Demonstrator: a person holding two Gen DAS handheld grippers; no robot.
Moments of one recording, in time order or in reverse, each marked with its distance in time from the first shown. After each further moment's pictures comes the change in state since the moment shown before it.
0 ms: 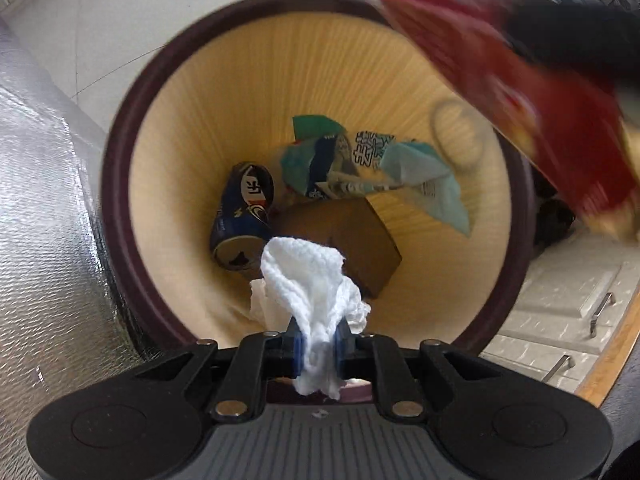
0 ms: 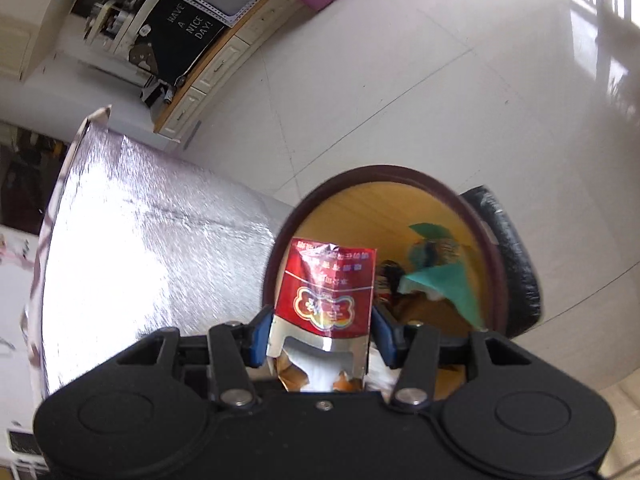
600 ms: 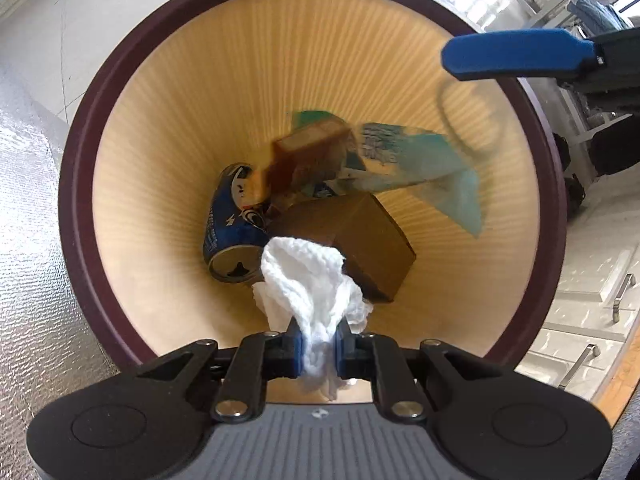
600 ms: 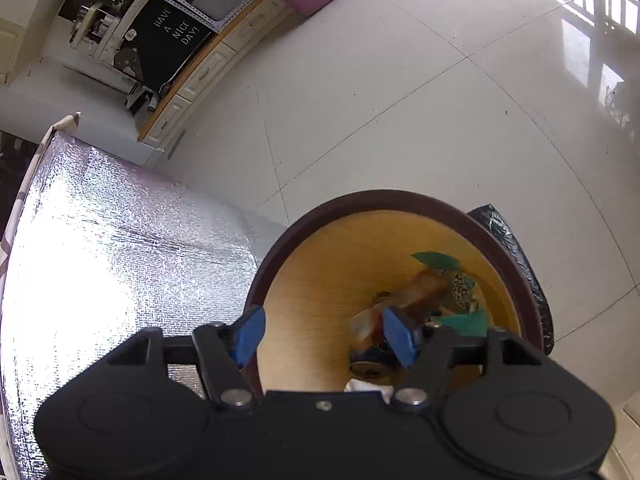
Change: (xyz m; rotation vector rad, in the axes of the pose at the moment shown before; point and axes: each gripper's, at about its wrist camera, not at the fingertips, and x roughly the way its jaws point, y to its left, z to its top) left arm 0.026 -0.005 0.010 0.073 0.021 0.031; right arm 0.042 0.005 0.005 -0.005 -0.036 -0.059
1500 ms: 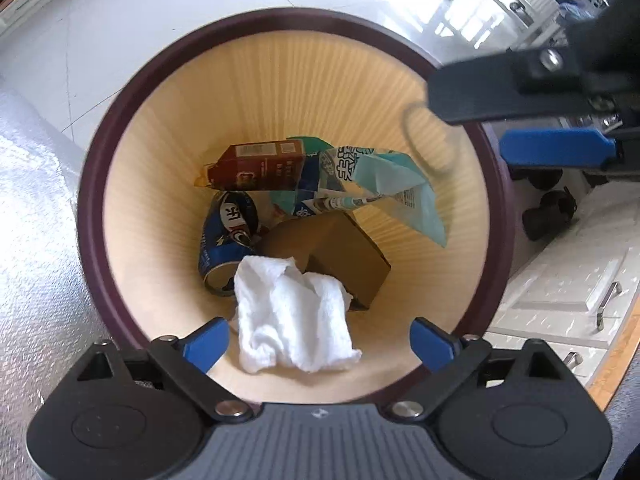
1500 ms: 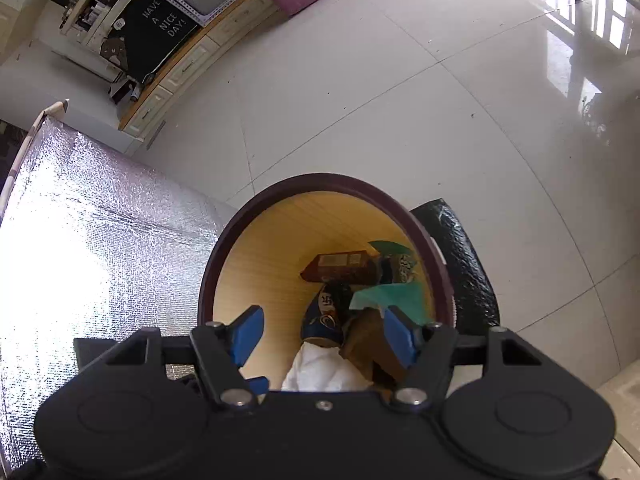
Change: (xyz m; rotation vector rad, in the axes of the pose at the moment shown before) left arm -0.028 -0.017 -0.005 -0.013 -0.065 0.004; right arm -0.043 -0.022 -0.012 -0.035 0.003 -0.085
